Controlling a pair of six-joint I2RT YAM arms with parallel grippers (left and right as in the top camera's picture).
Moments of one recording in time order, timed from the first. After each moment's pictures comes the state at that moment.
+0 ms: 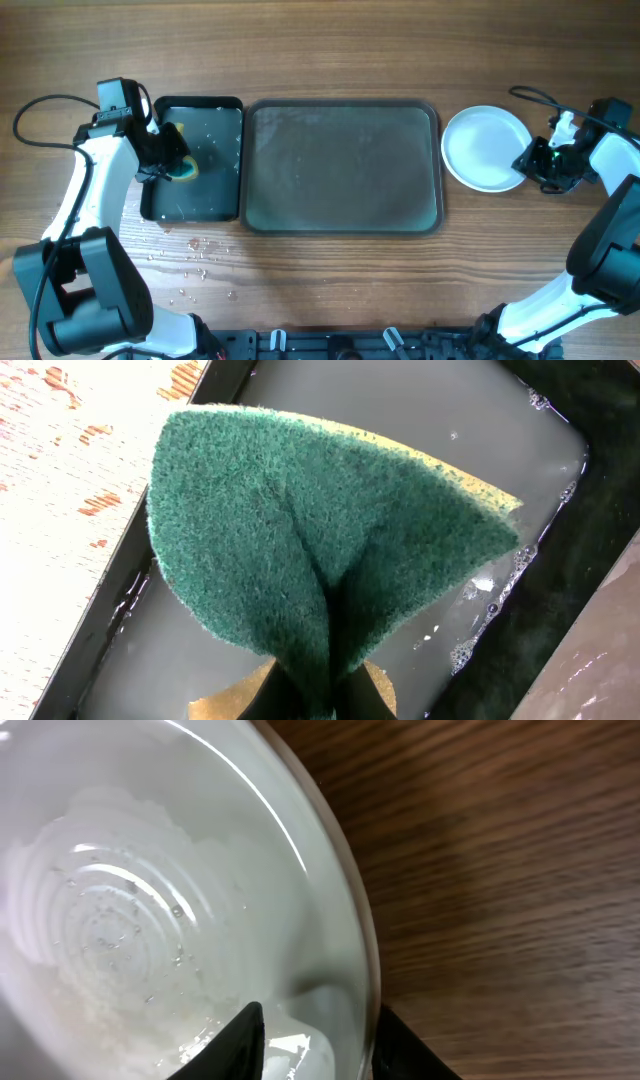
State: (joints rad) left arm 0.21 1.68 1.13 -0.74 0.10 -0.33; right arm -0.49 1.88 1.15 -0.70 -0.29 -0.03
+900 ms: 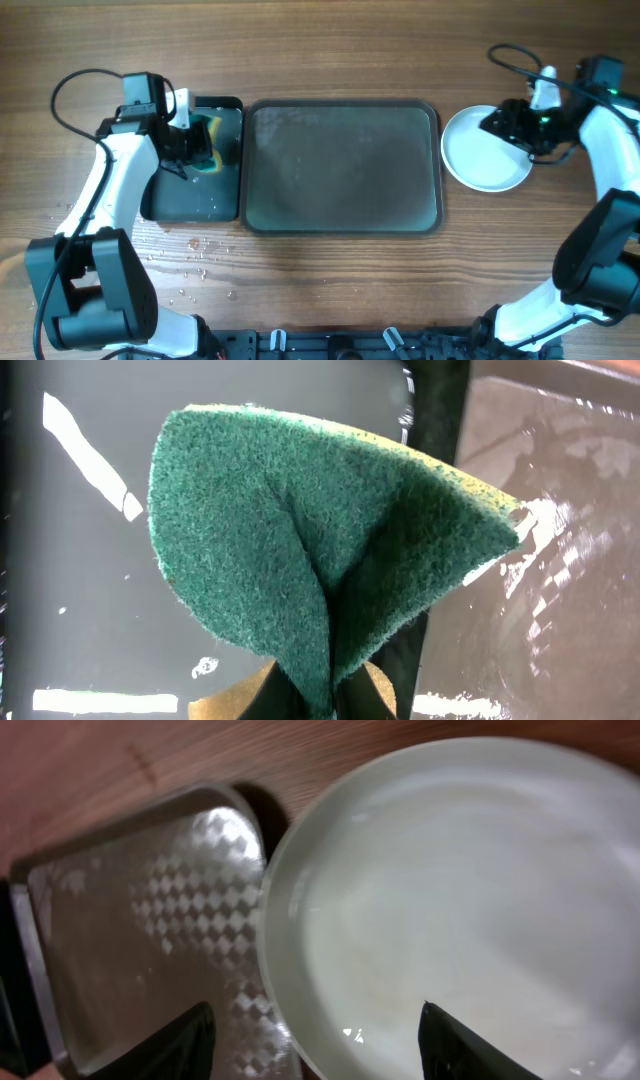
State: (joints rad) left arm 0.09 1.68 1.13 -0.70 0.21 -0.08; right arm -0.31 1.82 1.35 -0.88 -0.50 -0.02
